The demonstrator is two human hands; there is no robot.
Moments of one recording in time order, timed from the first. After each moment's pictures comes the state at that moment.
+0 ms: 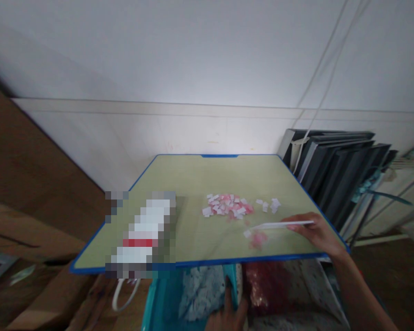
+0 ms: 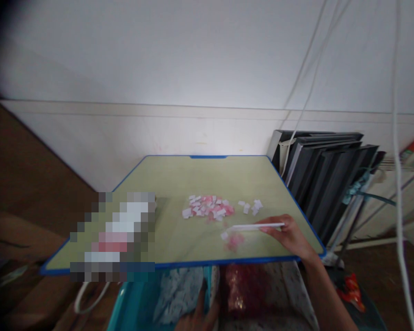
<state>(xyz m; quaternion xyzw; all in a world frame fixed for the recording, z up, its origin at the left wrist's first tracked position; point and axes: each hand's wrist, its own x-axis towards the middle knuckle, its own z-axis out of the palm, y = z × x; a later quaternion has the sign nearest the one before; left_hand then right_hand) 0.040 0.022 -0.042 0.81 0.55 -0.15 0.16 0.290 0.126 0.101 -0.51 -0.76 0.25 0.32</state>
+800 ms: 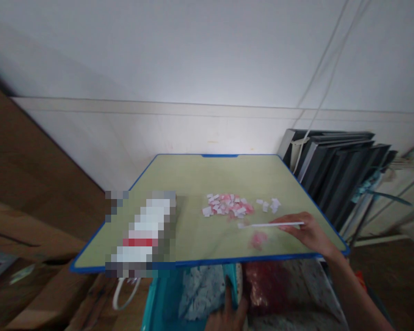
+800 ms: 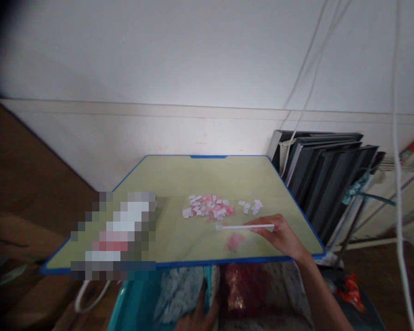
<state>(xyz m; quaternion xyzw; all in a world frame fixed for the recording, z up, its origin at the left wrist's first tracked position) 0.041 0.021 -0.046 0.81 0.55 -0.16 0.15 0.277 0.128 0.102 -0.45 -0.79 0.25 0.33</state>
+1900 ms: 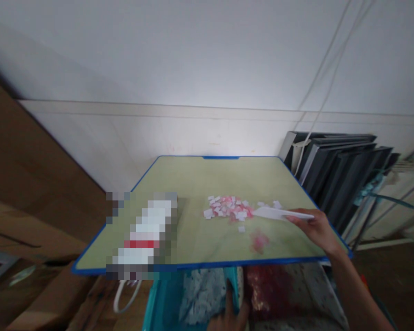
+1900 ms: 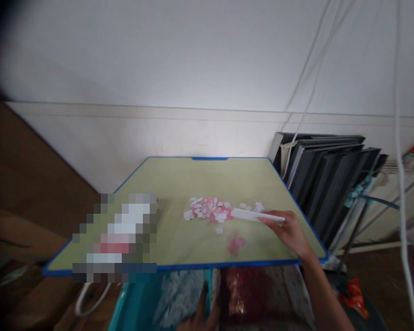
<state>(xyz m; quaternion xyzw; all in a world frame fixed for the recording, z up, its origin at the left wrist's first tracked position) 0.042 0.021 -0.038 0.81 0.55 -0.16 0.14 0.288 0.141 0.097 -0.52 -0.75 0.15 0.37</state>
